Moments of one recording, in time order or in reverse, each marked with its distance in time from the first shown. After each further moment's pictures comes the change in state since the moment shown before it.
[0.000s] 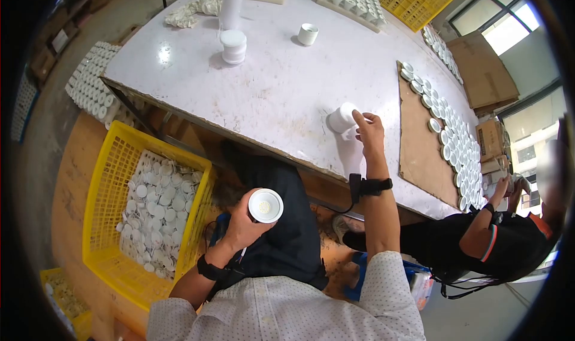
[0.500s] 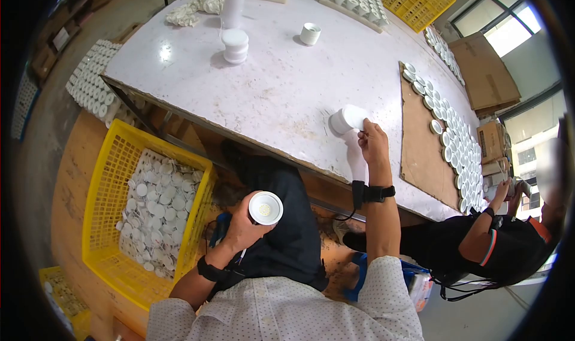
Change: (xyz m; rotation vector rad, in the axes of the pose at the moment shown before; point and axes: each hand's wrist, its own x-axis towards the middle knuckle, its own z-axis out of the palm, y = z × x) left_hand -0.005 -0.013 0.002 -0.024 -0.012 -0.072; right_hand 0.006 0.022 -0.014 0.502 -0.185 0.222
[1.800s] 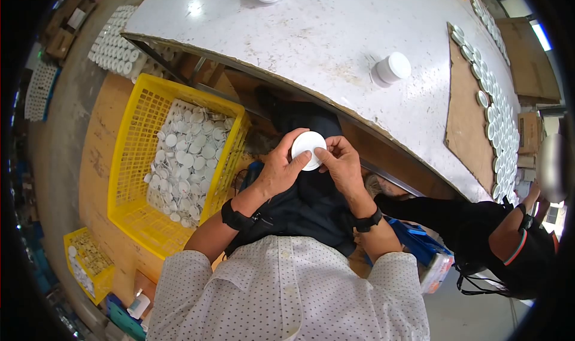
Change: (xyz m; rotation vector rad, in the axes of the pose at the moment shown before) left_hand 0.019 0.022 0.004 -0.109 -0.047 -0.007; right_hand -0.178 0.094 0.061 -0.132 -0.428 0.179
